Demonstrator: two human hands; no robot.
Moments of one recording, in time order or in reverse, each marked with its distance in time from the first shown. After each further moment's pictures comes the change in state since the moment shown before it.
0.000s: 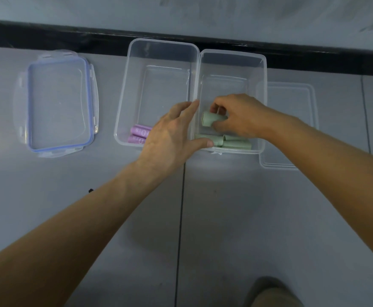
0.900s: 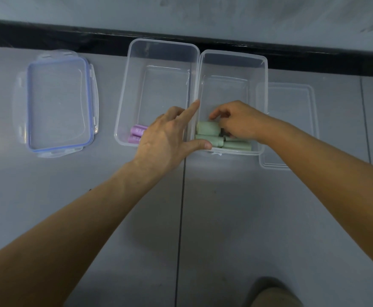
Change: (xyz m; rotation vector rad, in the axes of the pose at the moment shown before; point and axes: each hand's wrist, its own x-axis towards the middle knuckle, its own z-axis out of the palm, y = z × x) left_hand -0.002 -0.006 -0.006 0.145 -0.019 0.026; right_hand 0.005 0.007 0.015 0.390 -0.059 0.194
